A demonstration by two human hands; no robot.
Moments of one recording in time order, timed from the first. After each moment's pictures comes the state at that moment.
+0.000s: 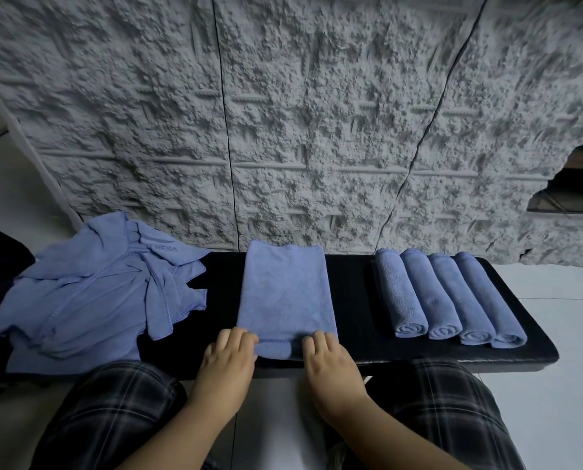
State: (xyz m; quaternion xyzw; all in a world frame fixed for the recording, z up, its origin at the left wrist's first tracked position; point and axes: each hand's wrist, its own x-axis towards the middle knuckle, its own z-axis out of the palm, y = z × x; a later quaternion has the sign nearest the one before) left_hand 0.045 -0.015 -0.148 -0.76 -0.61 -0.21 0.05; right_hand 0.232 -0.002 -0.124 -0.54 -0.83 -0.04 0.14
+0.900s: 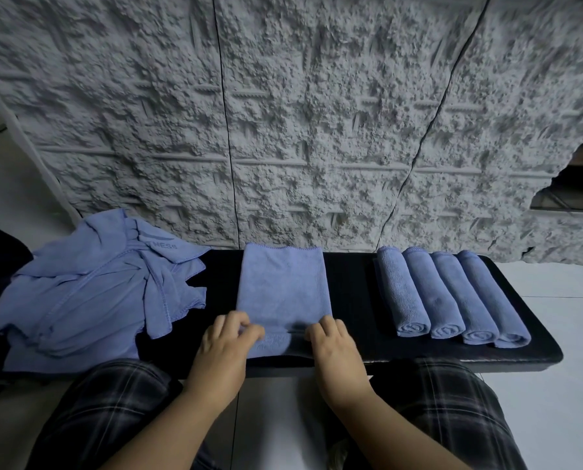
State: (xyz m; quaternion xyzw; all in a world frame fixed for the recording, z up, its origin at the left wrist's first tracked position) left_hand 0.040 -0.007 -0.134 -0.76 -0.60 -0.25 0.03; right_hand 0.235 0.012 -0.116 -0.56 -0.81 0.00 0.16
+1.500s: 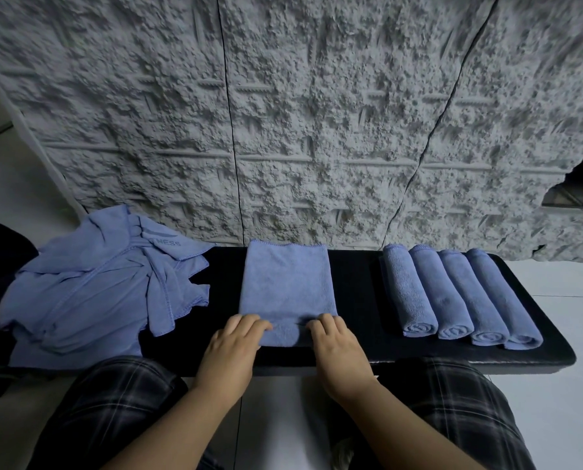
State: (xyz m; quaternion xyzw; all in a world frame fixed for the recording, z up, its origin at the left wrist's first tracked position) left_hand 0.046 -0.001 -0.139 -0.77 -0.60 -0.23 -0.02; right_hand 0.241 0.022 -0.123 -0.53 -0.84 0.02 0.13
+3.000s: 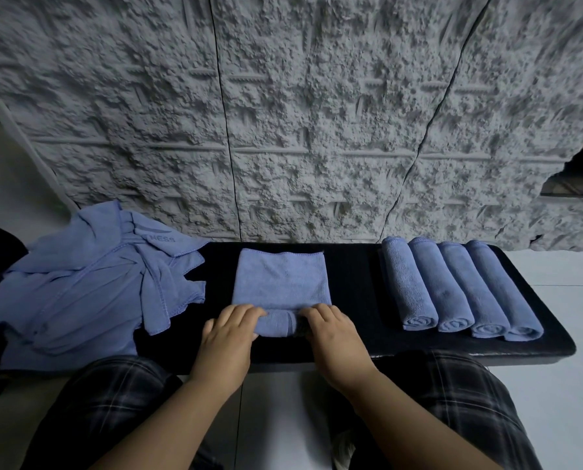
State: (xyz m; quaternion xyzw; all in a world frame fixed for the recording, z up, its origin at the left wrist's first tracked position) left_hand 0.045 0.006 -0.134 -0.75 -0.63 -0.21 -0.03; right_hand 0.240 0.033 -0.122 -0.51 -0.84 0.08 0.17
